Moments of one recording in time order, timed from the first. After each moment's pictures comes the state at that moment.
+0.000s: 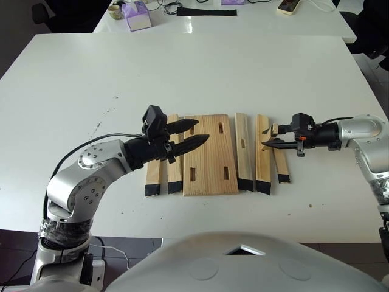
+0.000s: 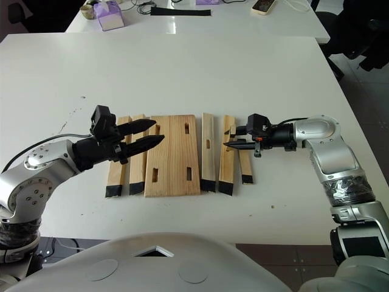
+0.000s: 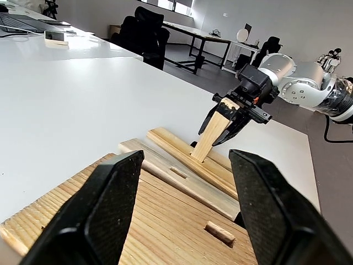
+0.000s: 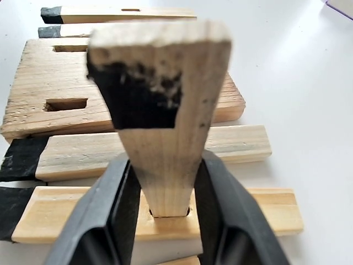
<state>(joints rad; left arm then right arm) 0.02 0.59 0.04 -0.59 -0.85 0.75 -0.68 -0.22 -0.82 0.20 0.13 0.34 0.09 1.26</state>
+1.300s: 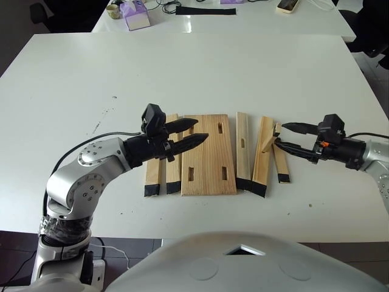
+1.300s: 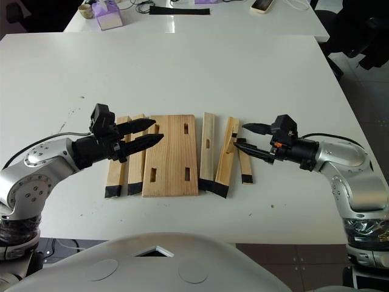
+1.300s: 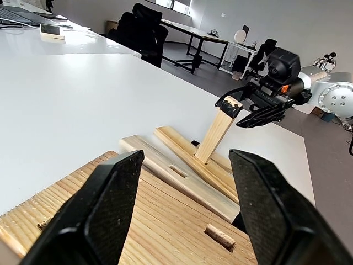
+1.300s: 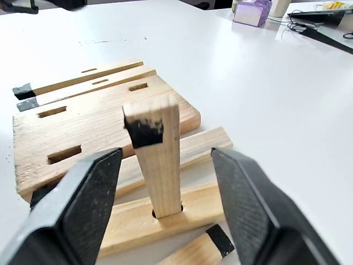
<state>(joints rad) 0.01 0.58 0.05 -0.57 -0.87 0.76 -0.68 0.12 -0.84 -0.18 -0.33 0.60 0.39 1.02</state>
